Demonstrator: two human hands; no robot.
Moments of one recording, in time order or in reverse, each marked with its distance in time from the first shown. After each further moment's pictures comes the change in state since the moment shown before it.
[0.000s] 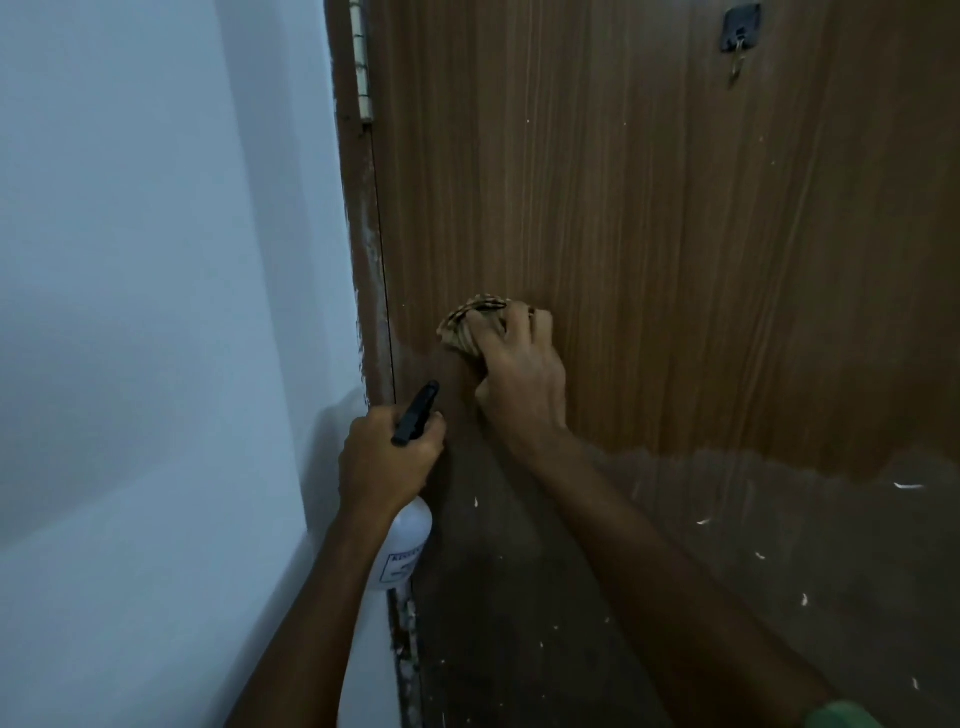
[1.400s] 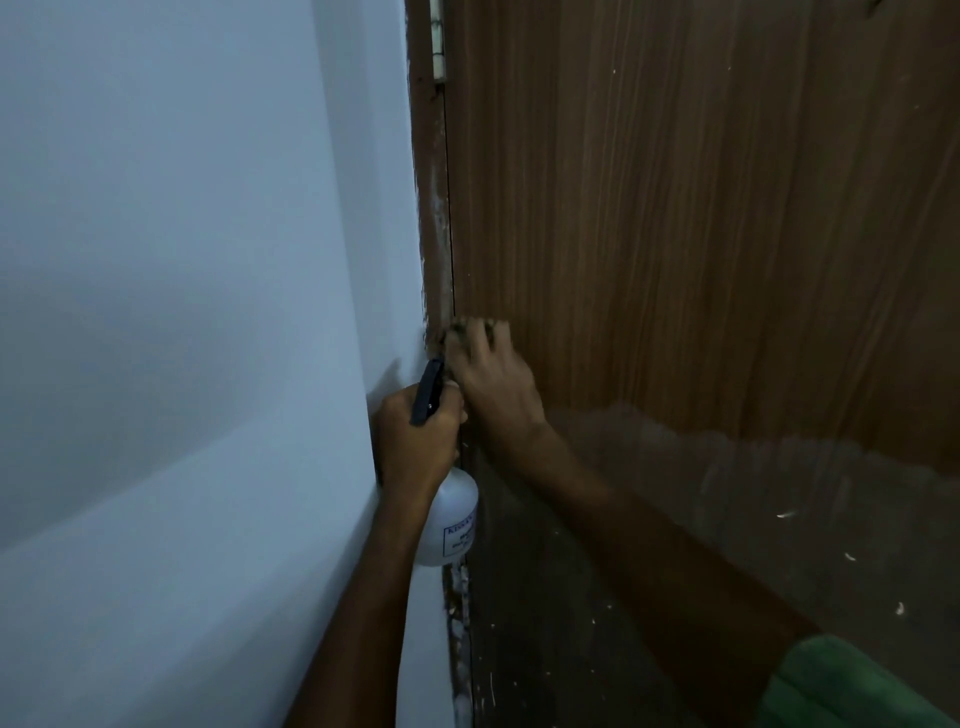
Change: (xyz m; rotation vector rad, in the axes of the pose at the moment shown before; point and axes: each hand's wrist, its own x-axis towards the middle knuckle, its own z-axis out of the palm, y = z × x) left_hand -0.008 -0.012 -0.017 -0.190 0.219 -0.141; right_hand -0.019 -0.067 0.084 -0.052 -0.058 -0.234
